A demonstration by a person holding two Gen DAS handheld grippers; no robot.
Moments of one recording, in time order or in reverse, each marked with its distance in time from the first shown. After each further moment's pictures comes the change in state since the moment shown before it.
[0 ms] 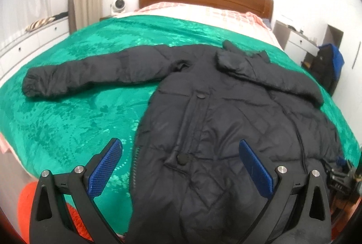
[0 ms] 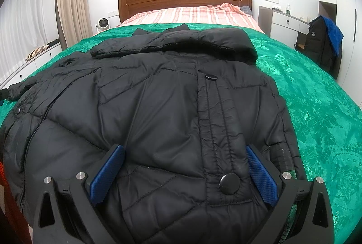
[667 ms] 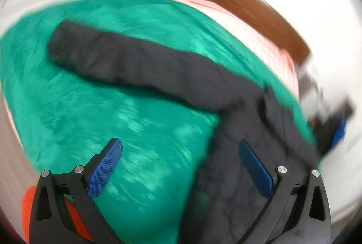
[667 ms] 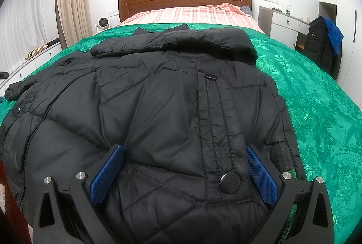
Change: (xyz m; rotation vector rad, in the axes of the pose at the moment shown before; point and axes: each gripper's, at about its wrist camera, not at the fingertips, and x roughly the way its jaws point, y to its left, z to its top) left arm 0.025 0.157 0.045 -0.517 0.048 -0.027; right arm -0.001 0.000 -0.001 -0.002 0.001 -0.006
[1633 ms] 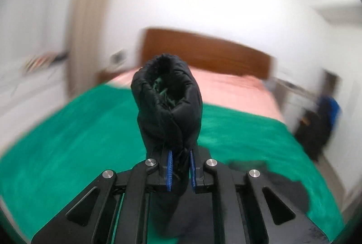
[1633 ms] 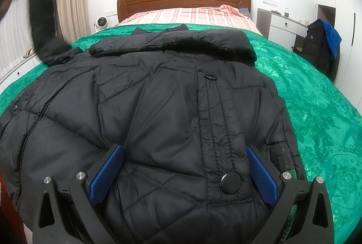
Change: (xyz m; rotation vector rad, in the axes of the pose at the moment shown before) left arm -0.046 -0.286 0.148 0.574 -0.329 -0.160; right arm 0.000 0.003 -0.002 -0.013 -0.005 -0.025
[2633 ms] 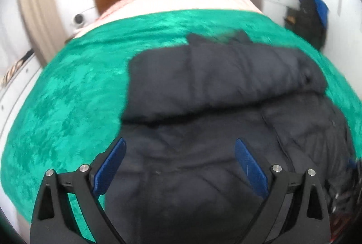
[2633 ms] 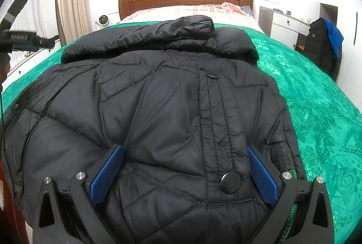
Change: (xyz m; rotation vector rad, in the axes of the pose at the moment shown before) left arm 0.032 -0.099 -0.237 0.231 0.437 0.045; right arm 0.004 0.000 0.003 -0.001 0.015 0.008
